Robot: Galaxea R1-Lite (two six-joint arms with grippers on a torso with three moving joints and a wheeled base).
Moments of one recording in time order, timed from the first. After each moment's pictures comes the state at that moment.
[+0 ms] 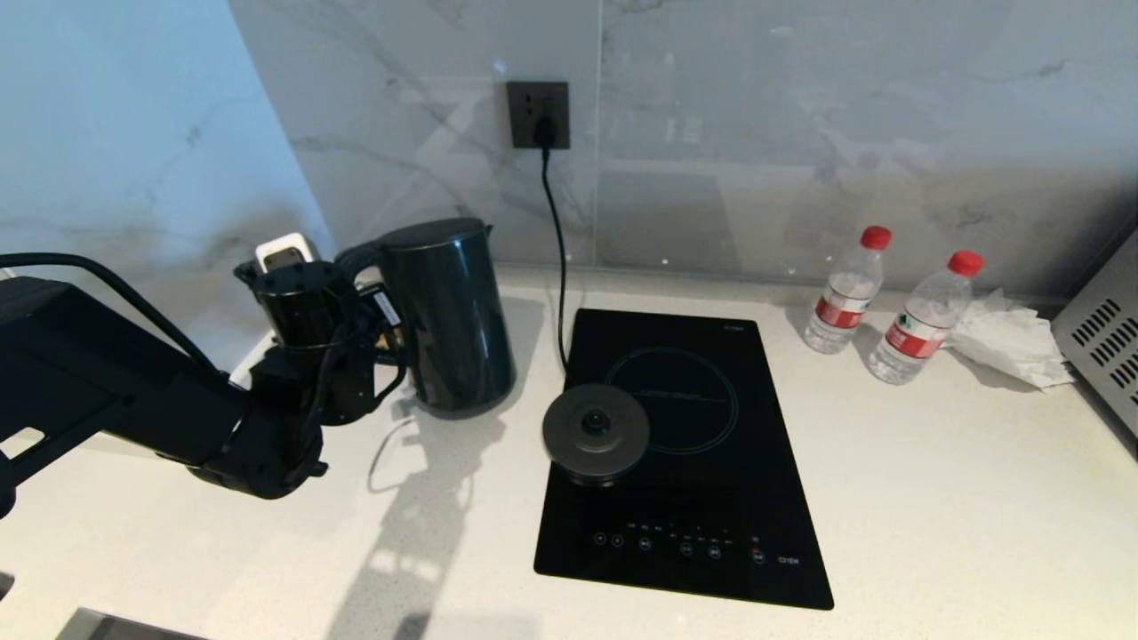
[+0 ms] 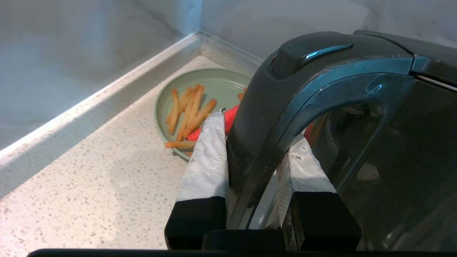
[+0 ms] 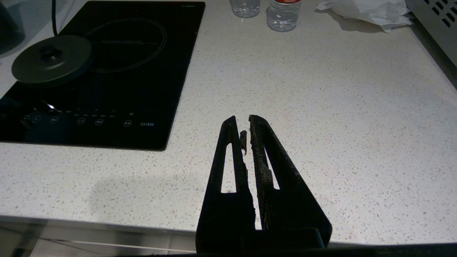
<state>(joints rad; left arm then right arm) -0.31 2.01 -0.95 -1.16 0.66 -0.25 0.00 0.00 0.00 -0.01 0.00 0.00</state>
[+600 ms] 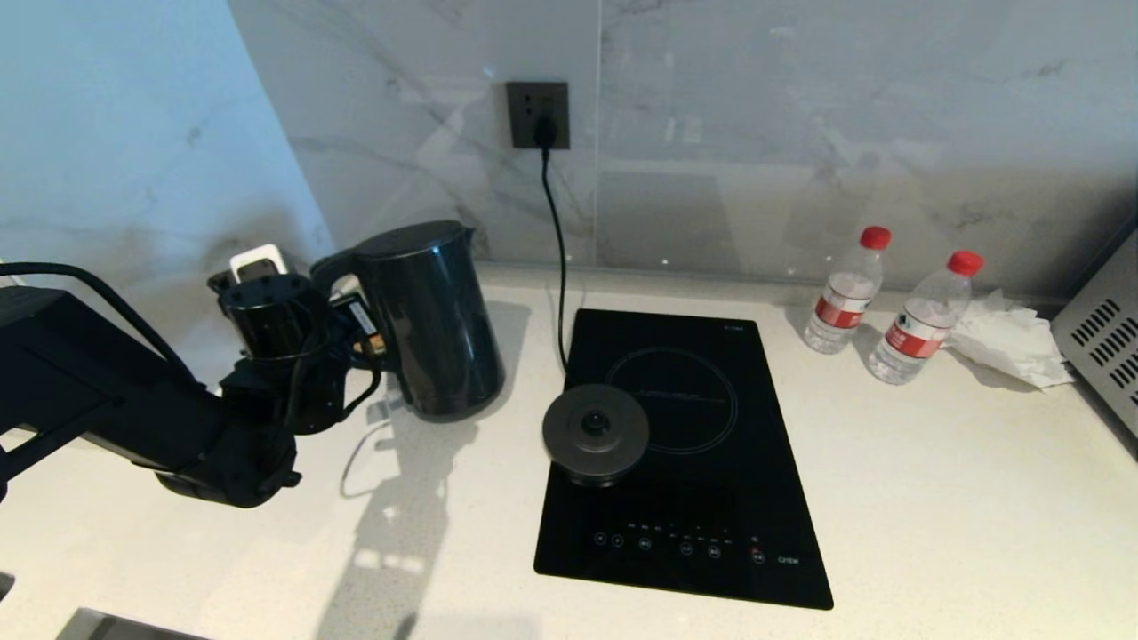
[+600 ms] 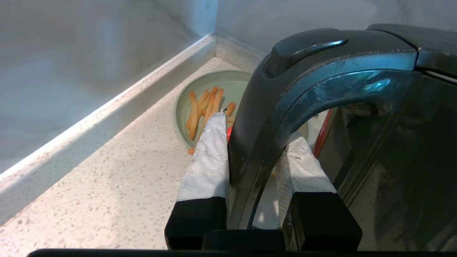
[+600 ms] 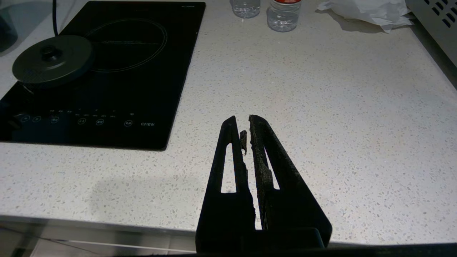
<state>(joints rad) -0.22 2.02 -0.89 -1.22 0.58 -0.24 0.00 0.00 0.00 -0.01 0.00 0.00</state>
